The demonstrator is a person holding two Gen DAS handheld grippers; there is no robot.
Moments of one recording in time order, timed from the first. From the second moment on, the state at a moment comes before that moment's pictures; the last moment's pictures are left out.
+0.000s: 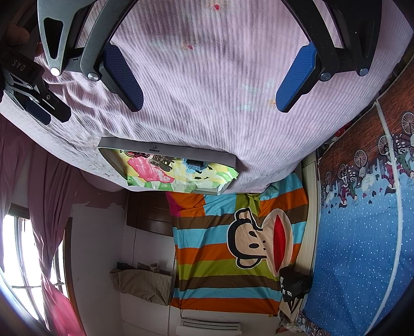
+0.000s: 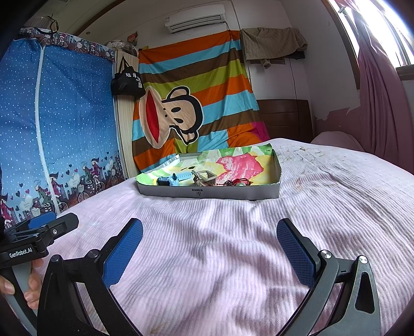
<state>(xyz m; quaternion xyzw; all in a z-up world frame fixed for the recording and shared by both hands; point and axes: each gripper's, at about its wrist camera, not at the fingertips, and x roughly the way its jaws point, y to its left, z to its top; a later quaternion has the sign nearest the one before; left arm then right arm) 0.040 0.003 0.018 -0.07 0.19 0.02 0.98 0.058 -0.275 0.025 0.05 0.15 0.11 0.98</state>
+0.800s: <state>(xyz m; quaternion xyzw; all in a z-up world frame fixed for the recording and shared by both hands) 0.040 0.002 0.017 -0.07 0.19 0.02 0.98 0.059 -0.275 0.026 0.05 0.15 0.11 0.98</state>
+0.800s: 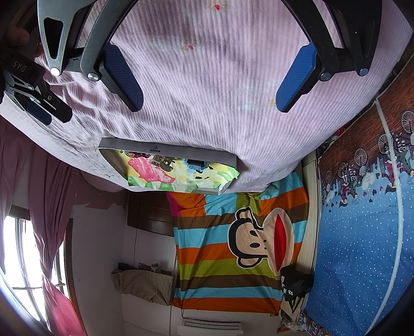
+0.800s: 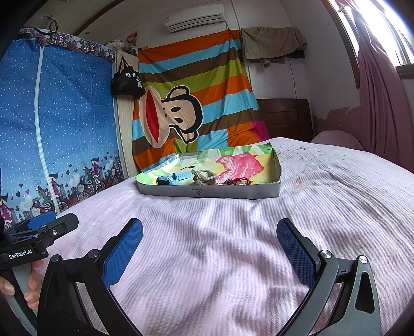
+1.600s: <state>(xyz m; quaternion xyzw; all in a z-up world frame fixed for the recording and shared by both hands) 0.042 0.002 0.019 -0.06 0.19 0.03 0.98 0.059 -0.275 0.027 0.05 0.15 0.11 0.98</state>
